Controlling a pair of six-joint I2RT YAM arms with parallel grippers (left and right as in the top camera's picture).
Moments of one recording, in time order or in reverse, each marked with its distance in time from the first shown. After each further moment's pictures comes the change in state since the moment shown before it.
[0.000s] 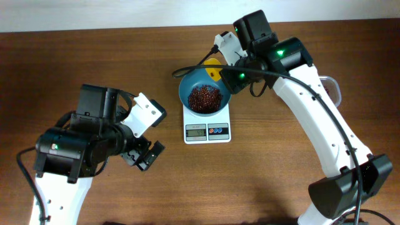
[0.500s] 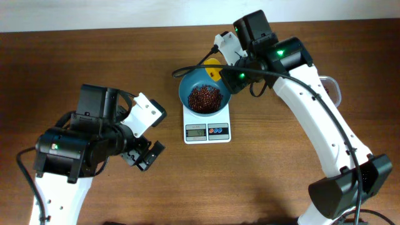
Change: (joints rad) left arm 0.000 0.000 0.000 0.000 0.000 0.000; right arm 0.000 0.000 0.000 0.001 -0.002 0.000
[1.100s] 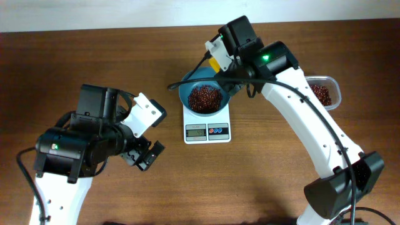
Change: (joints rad) left arm 0.000 0.000 0.000 0.000 0.000 0.000; right arm 0.066 0.018 0.000 0.014 0.248 -0.042
